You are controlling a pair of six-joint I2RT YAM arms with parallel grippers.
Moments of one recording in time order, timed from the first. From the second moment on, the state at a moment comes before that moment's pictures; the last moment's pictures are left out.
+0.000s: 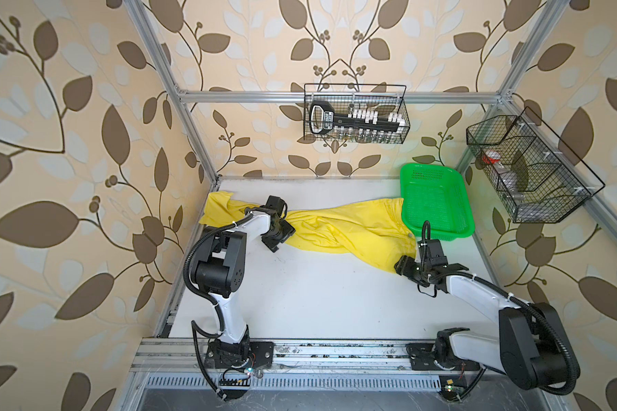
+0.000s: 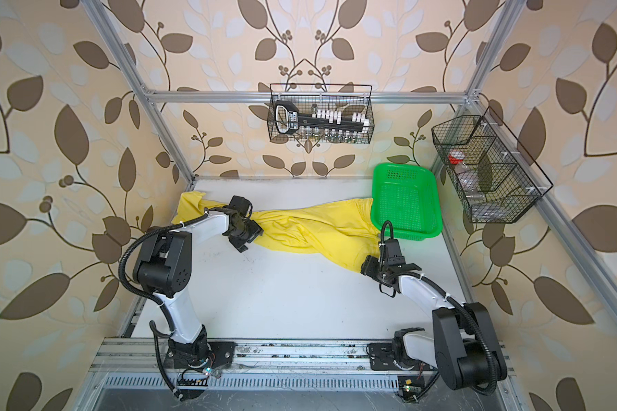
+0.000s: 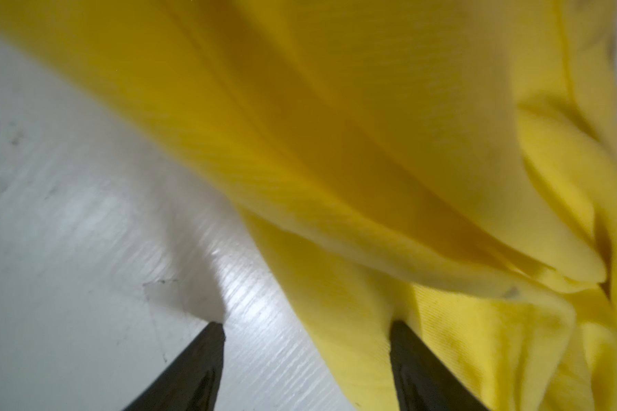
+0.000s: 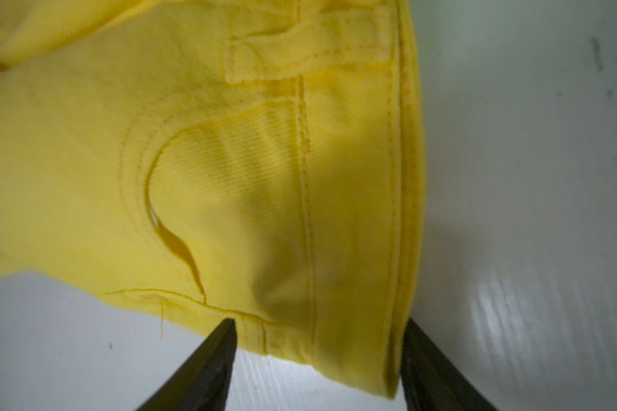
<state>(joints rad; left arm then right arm) -0.18 1.88 1.24 -0.60 0.10 -1.03 0.13 1.26 0.49 -0.27 -0.05 0.57</state>
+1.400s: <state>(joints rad) -0.18 1.35 1.13 -1.01 -0.09 -0.76 -0.04 0.95 0.84 -0.59 -0.17 0.52</state>
